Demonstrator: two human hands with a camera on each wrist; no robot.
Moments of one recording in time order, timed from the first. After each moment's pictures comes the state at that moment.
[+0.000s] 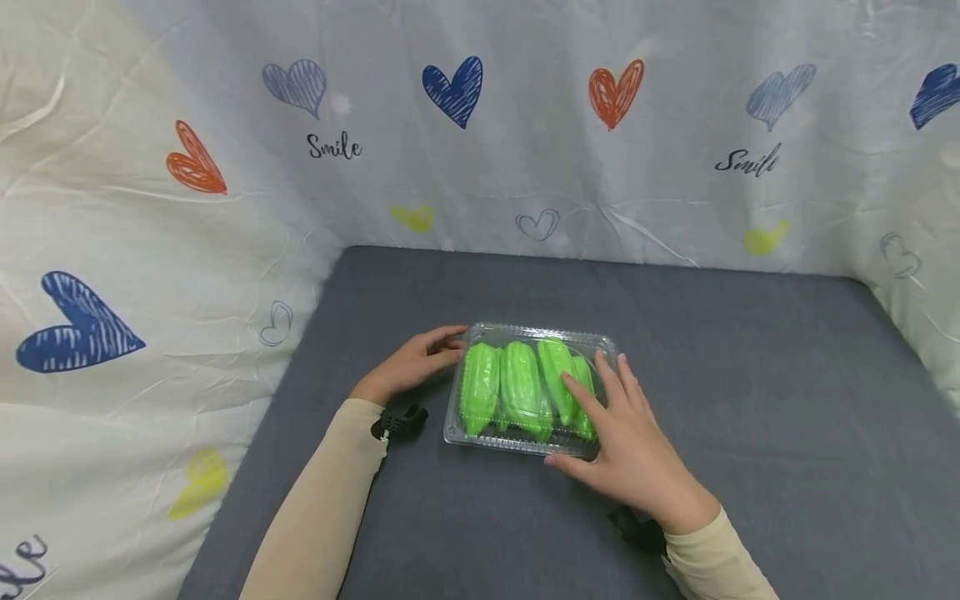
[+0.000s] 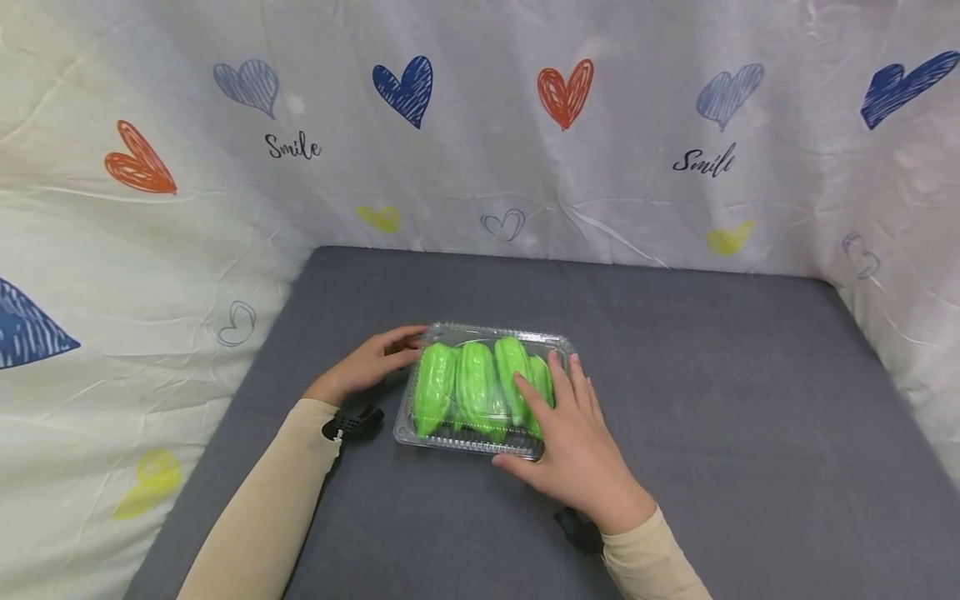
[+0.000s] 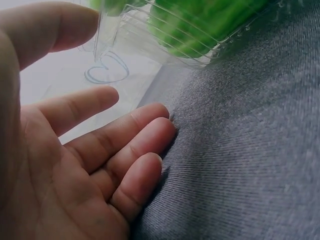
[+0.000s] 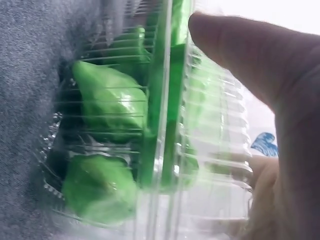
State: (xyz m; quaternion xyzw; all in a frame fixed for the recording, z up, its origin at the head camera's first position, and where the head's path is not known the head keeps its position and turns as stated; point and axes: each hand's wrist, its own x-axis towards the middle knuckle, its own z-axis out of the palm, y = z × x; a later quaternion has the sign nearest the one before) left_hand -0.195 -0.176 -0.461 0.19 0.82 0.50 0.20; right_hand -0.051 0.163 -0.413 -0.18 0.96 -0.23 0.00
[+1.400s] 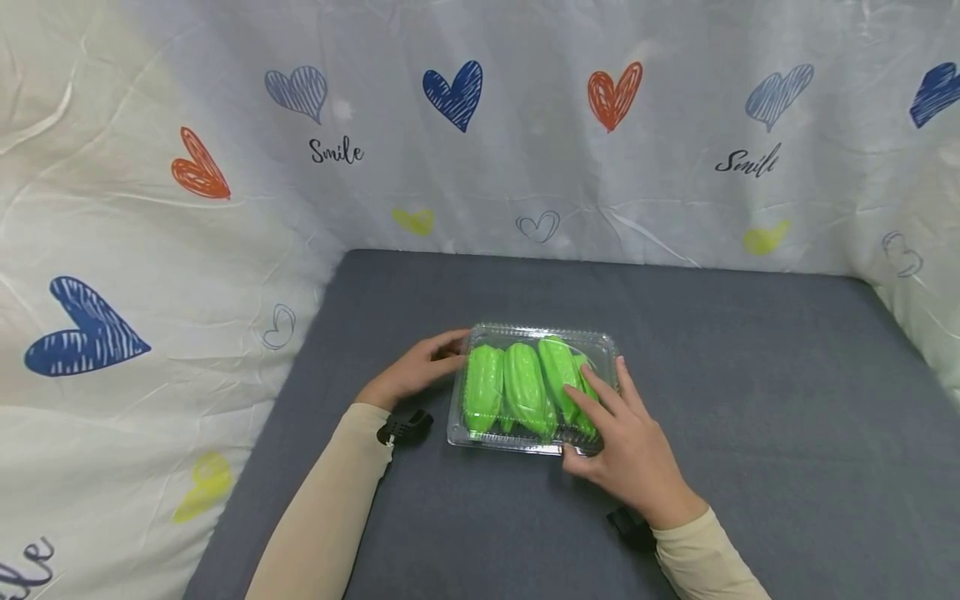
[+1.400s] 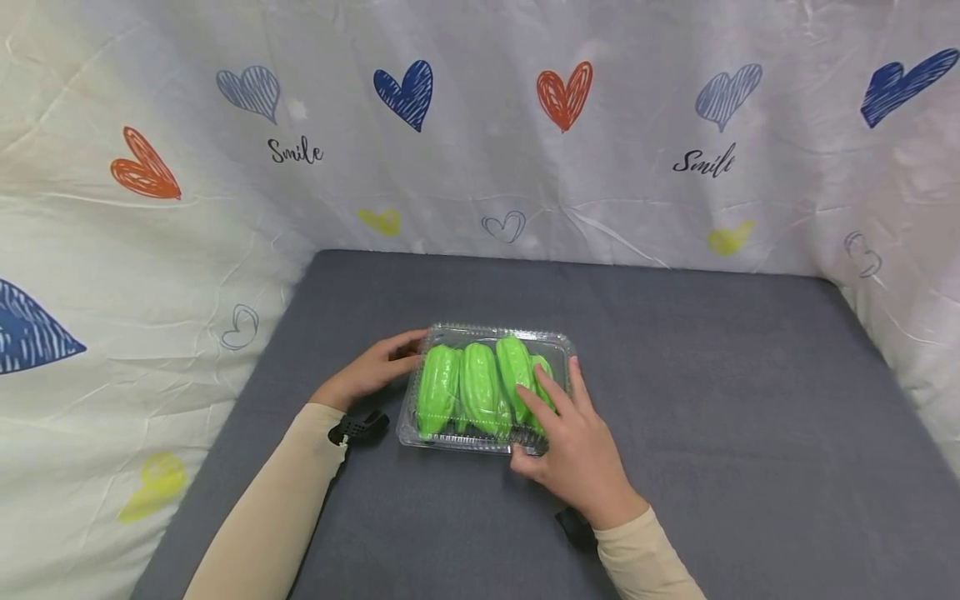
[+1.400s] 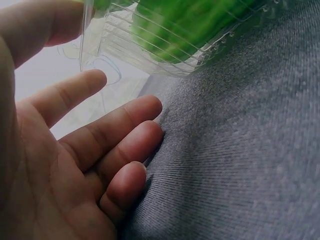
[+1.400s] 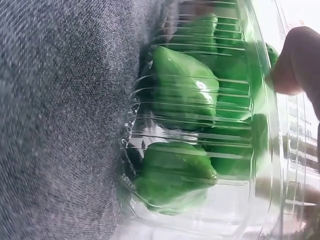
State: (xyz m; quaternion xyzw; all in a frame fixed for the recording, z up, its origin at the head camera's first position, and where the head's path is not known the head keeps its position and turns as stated) left_hand -0.192 -0.173 -0.465 0.21 0.81 0.51 0.19; right_hand -0.058 0.164 -0.445 -0.27 0.90 -0.22 -0.26
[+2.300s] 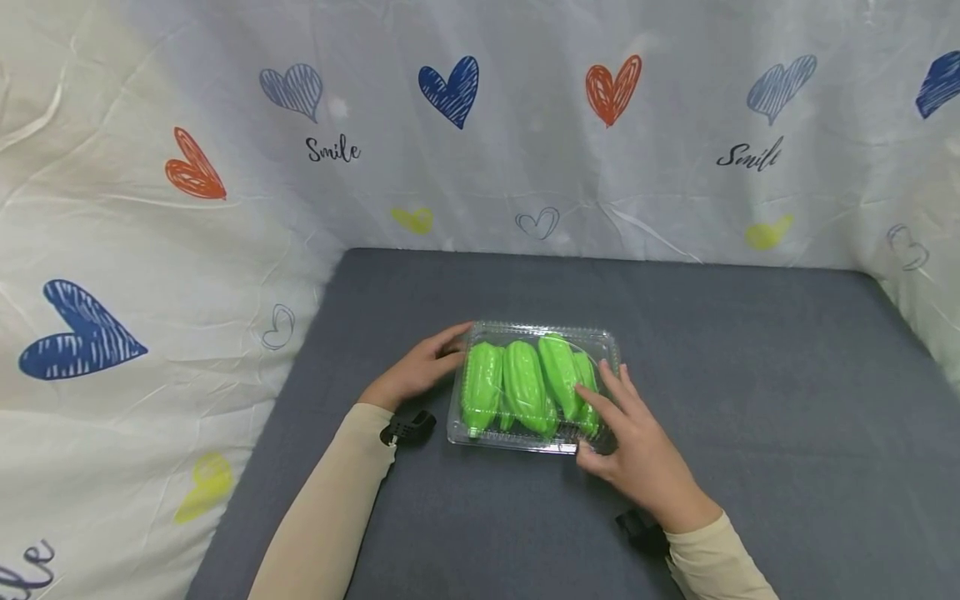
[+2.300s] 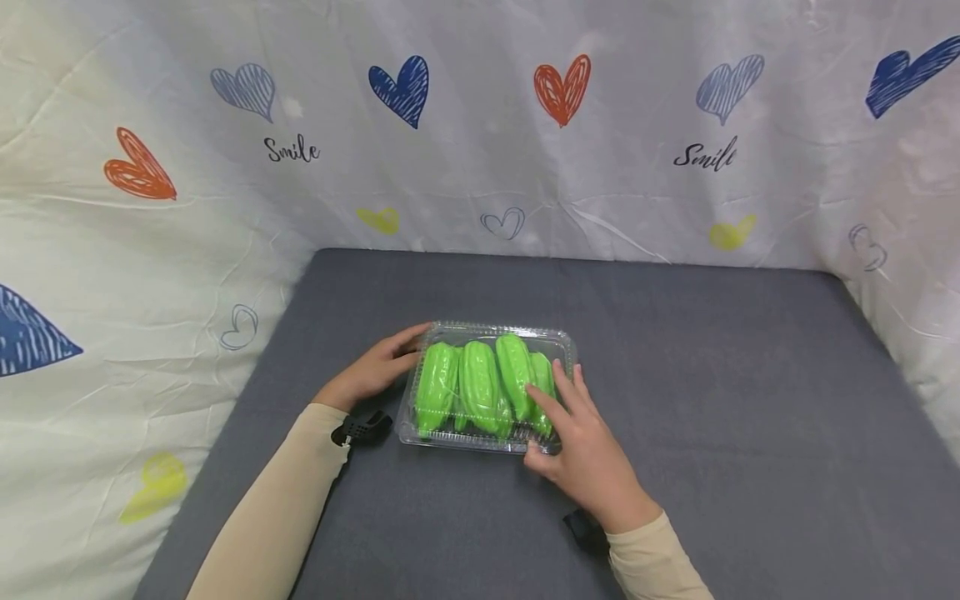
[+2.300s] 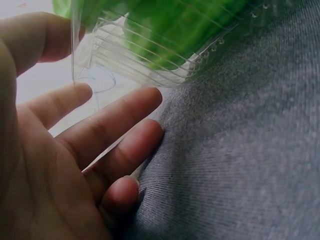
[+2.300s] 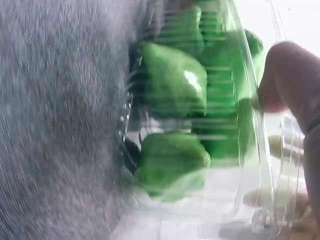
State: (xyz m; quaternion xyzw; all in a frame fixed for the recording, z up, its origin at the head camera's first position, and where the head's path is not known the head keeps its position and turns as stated) left_hand -0.191 -0.167 -0.463 0.19 0.81 0.51 0.21; right_hand -0.052 0.174 -0.445 -0.25 0.90 -0.30 -0.20
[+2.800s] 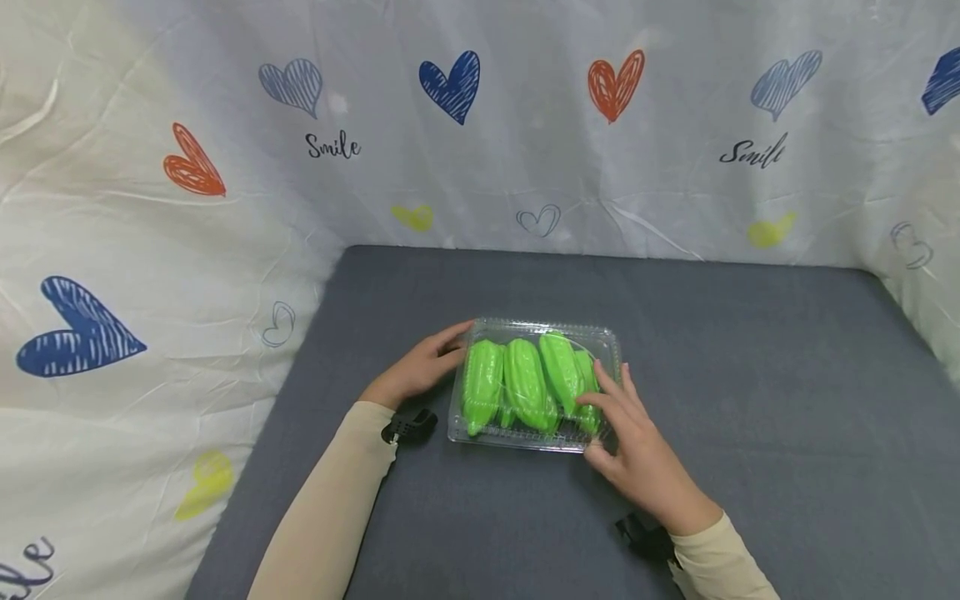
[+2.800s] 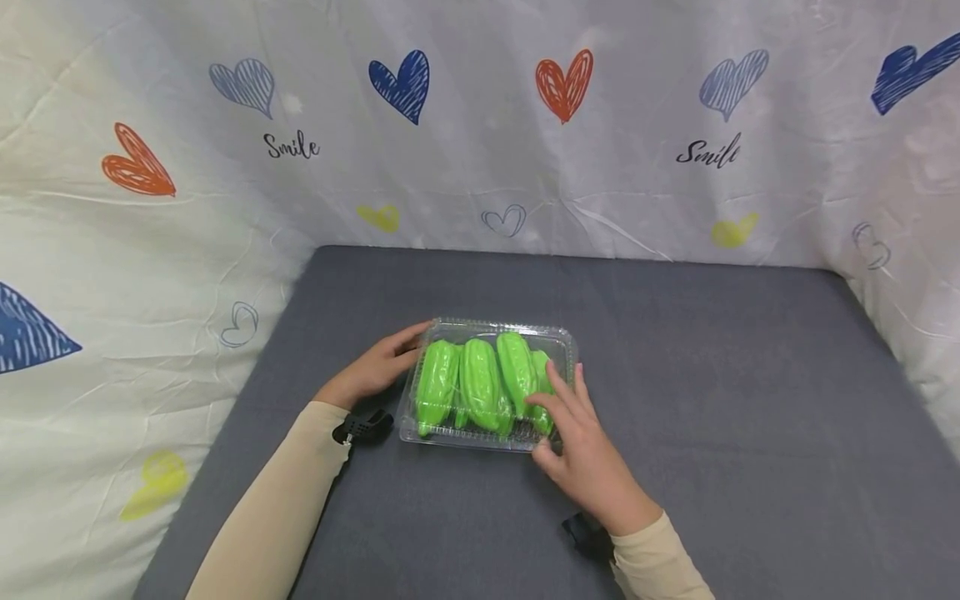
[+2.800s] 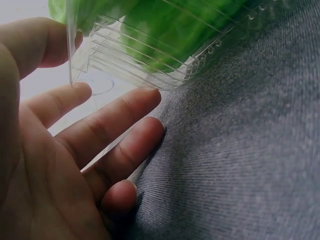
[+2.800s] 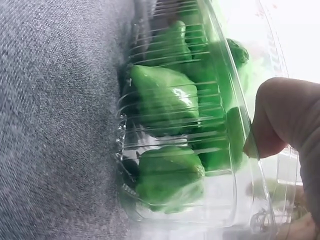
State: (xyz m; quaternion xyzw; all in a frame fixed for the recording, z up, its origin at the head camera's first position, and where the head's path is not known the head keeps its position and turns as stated) left_hand -0.190 -0.164 -0.463 0.19 0.82 0.51 0.21; right_hand -0.048 0.174 -0.444 -0.23 0.90 -0.35 -0.12
